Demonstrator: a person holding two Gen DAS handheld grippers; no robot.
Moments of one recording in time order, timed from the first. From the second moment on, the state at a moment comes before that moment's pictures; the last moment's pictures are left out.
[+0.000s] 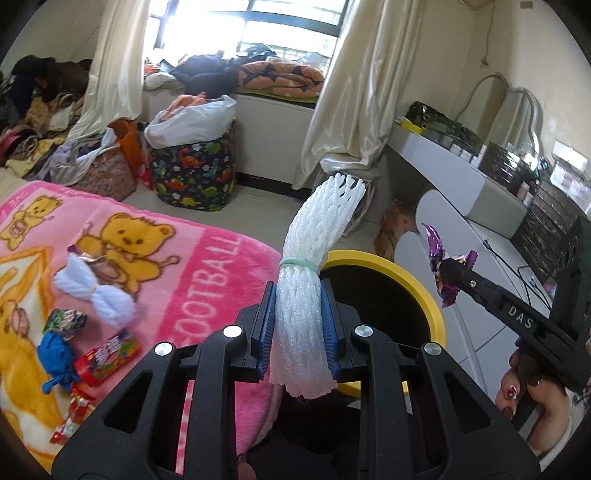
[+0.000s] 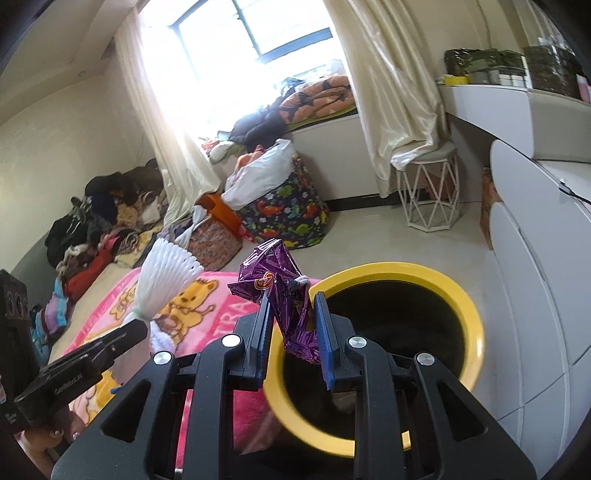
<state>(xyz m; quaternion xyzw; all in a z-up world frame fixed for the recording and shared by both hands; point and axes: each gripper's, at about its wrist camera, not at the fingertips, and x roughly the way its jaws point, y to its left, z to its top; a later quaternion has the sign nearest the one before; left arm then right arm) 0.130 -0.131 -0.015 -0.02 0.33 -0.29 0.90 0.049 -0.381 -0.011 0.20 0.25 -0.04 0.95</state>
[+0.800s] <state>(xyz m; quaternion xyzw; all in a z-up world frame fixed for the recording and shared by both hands) 0.126 -0.215 -0.039 0.03 0.35 -0.36 0.87 0.030 -0.447 -0.042 0.25 0.26 -0.13 0.92</state>
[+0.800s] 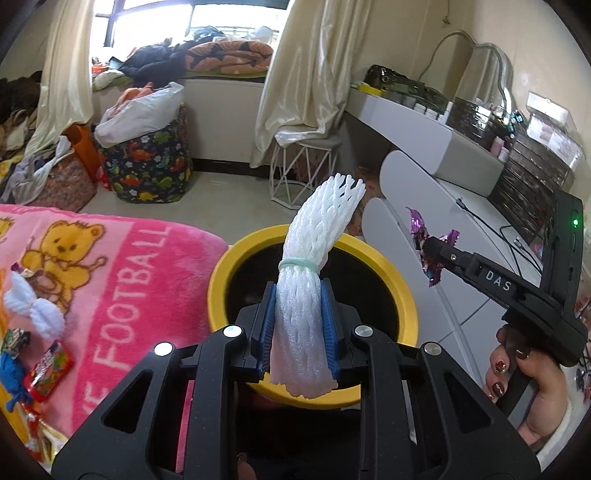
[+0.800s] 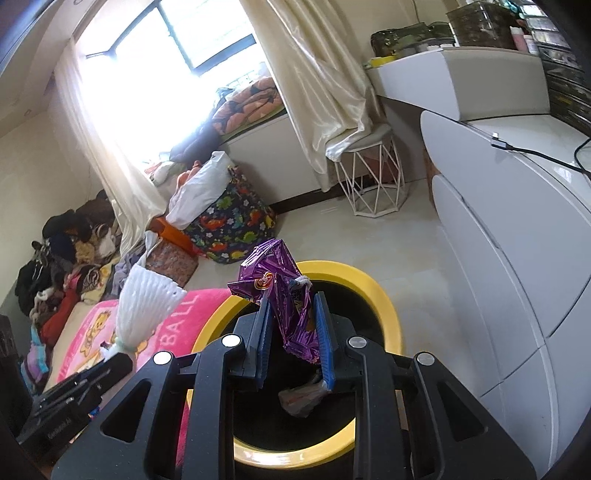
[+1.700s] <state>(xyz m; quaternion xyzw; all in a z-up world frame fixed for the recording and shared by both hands) 0.161 -0.277 -0.102 0.10 0.42 -0.36 0.82 0.041 -0.465 -0.076 0.28 0.30 -0.12 0.90</state>
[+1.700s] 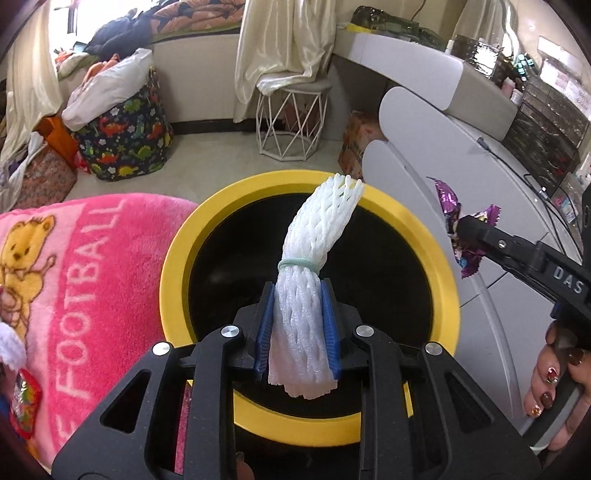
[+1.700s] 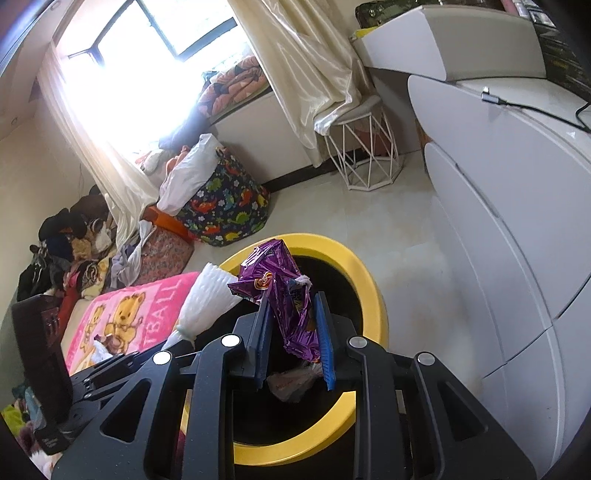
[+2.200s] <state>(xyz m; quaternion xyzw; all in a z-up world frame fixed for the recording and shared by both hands) 0.163 -0.255 -0.094 0.07 0.40 -0.34 0.85 0.044 -0.461 -0.075 0.27 0.30 -0.13 0.90</state>
